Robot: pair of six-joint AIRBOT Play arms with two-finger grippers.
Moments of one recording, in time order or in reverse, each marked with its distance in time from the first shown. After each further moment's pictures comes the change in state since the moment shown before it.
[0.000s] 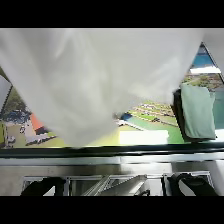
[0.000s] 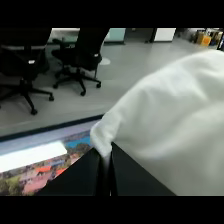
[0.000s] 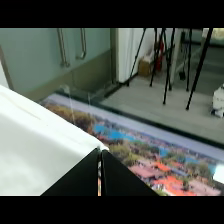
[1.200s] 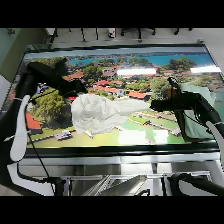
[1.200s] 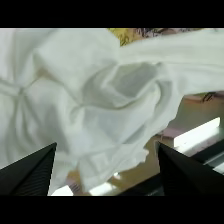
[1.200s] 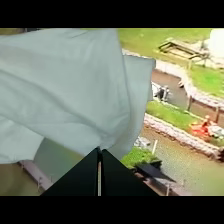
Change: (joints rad) left arm 0.161 -0.665 -0.231 -0.077 0.405 -0.026; right arm -0.032 -0.356 -0.966 -0.013 0.326 -0.018
